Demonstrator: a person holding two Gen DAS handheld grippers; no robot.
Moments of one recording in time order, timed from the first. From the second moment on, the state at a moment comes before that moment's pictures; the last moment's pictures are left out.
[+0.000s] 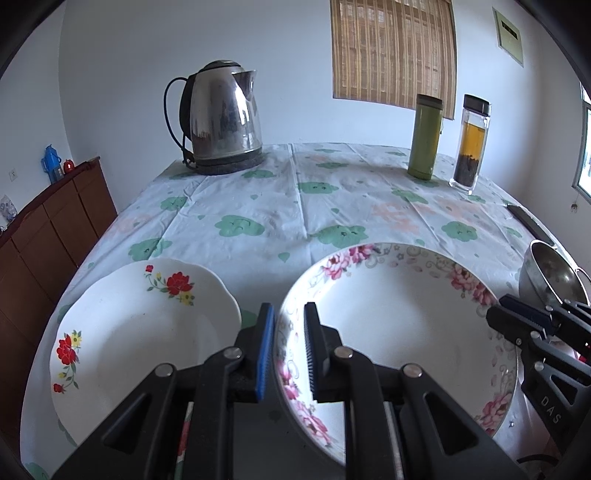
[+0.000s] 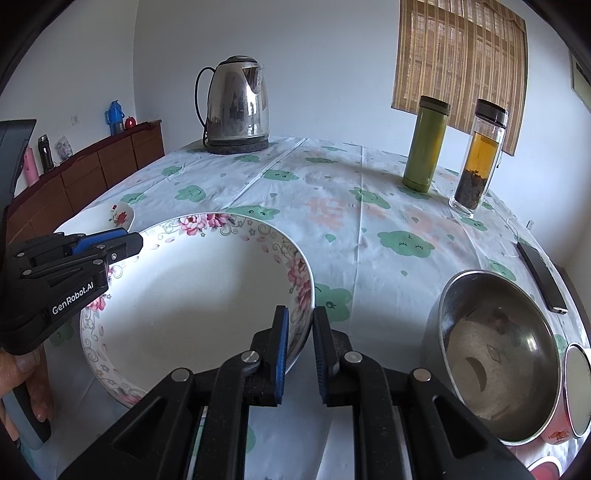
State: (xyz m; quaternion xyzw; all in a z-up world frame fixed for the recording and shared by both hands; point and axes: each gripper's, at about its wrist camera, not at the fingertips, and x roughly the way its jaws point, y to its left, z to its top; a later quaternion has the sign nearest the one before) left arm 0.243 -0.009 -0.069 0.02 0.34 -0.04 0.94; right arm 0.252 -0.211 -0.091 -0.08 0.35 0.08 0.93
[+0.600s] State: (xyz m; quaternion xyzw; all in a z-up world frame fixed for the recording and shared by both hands) left arm 0.230 -0.002 -0.055 0.02 0.31 -0.03 0.95; right arm 0.241 -0.208 -0.080 -0.09 0.30 0.08 0.94
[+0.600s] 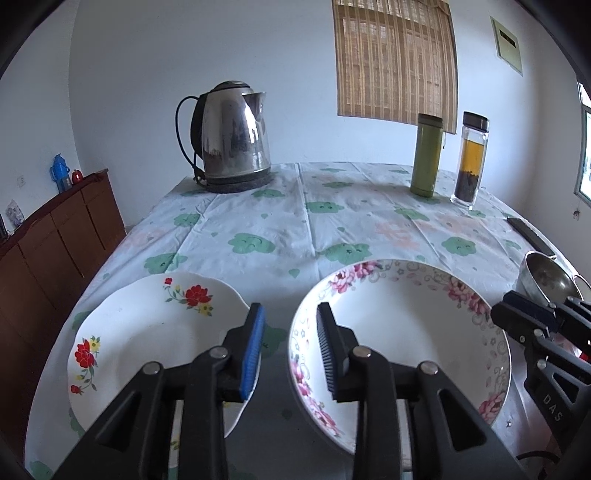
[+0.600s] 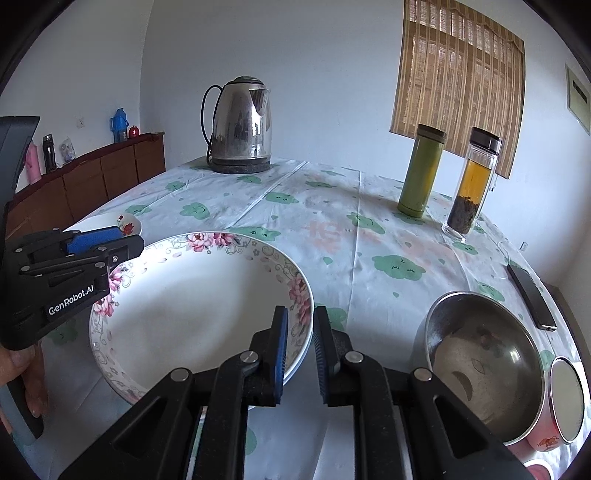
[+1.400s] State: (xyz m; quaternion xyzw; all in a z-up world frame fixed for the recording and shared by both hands) left arm 0.224 0.006 -0.046 0.01 0.28 -0.01 0.96; right arm 0.223 -0.200 -0.069 -0.09 0.24 0.11 0.96
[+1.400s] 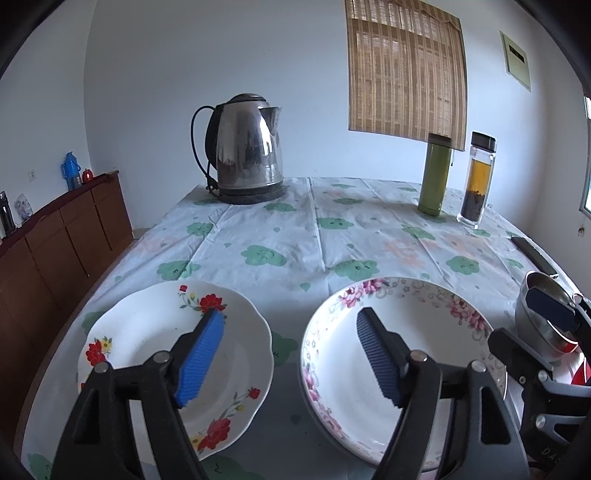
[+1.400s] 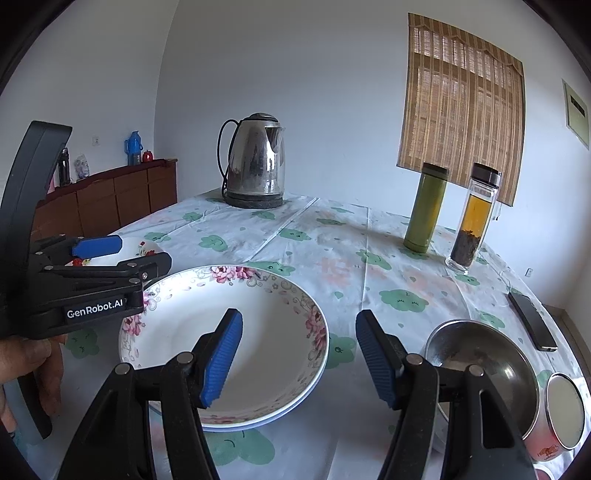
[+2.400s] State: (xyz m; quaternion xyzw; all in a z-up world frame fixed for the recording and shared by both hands) left arm 0.206 0.069 -0.019 0.05 0.27 0.04 0.96; right arm 0.211 -0.192 -0.064 -0.11 0.20 0.13 0.96
